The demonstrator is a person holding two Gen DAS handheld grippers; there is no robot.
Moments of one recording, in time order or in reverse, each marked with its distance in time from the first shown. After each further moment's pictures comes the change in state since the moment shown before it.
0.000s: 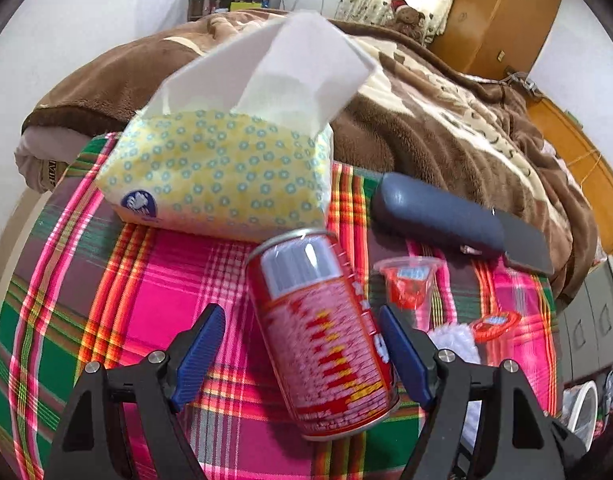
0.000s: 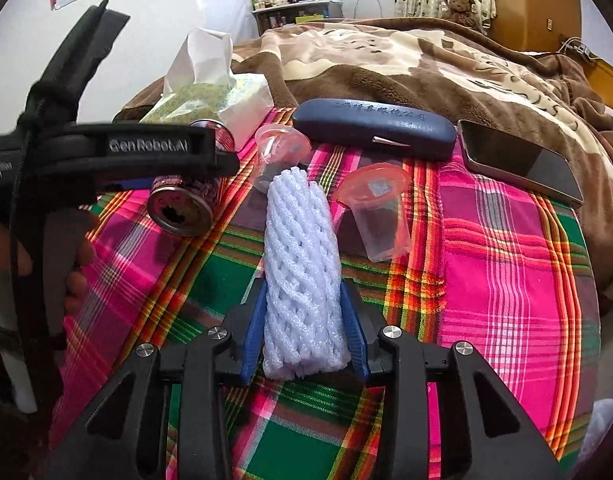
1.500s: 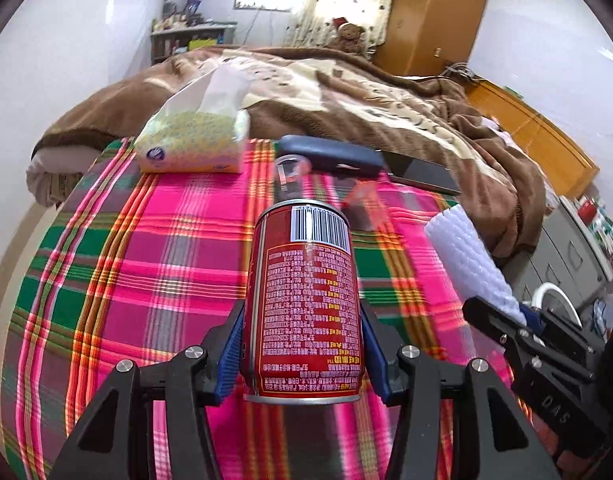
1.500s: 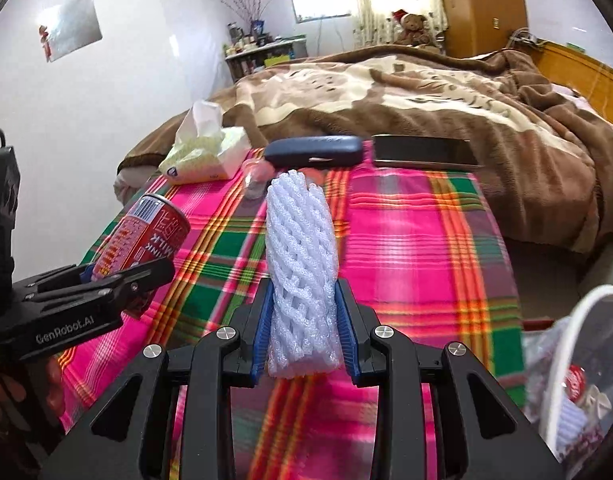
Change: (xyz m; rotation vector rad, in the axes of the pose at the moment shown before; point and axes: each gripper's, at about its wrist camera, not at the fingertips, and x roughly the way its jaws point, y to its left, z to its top) left arm -0.133 -0.047 -0.136 0.158 -0.120 -0.083; right arm -0.104 -0.026 -0.053 0.129 -0.150 -0.044
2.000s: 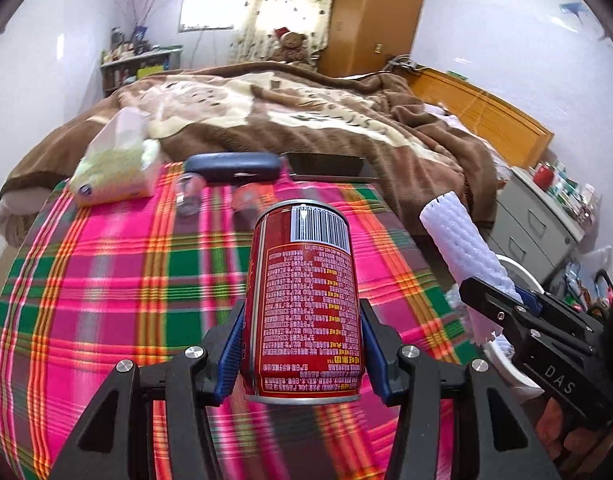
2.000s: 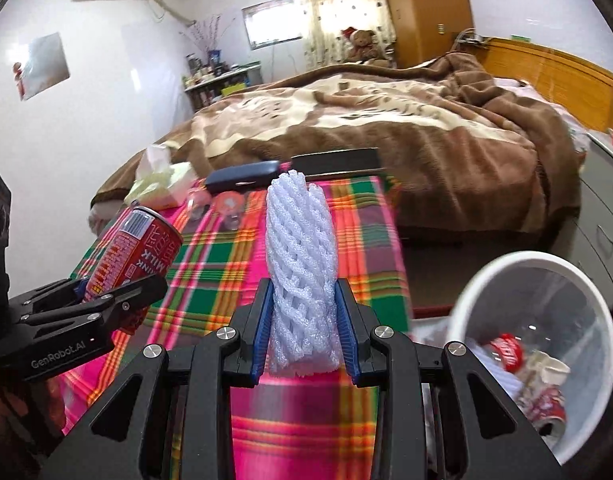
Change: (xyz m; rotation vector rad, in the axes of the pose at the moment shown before) left arm -0.025 -0.099 -0.020 0.141 -0.043 -0.117; right arm -0.056 -0.060 -0.020 0.098 -0.087 -0.113
